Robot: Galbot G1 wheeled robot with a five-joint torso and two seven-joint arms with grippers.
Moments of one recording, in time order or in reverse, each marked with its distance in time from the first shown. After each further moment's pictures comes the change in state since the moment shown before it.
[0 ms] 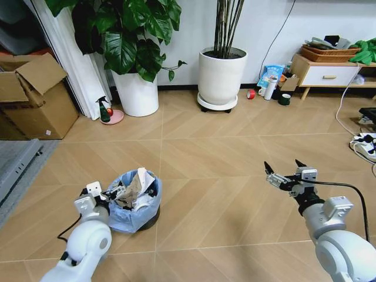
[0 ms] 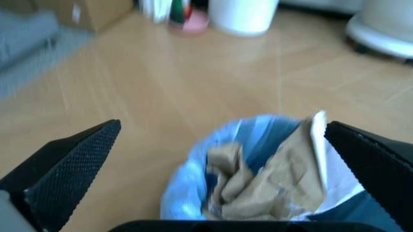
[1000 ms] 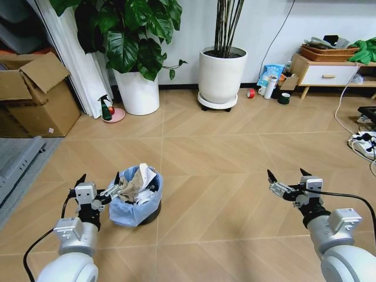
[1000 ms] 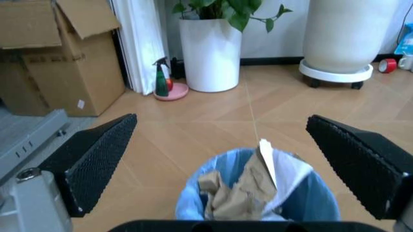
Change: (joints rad) left arm 0.188 -0.169 -0.075 -0.200 0.404 -0.082 0.264; right arm -0.088 0.063 0.014 0.066 -0.060 -0.030 -0.020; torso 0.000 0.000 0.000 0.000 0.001
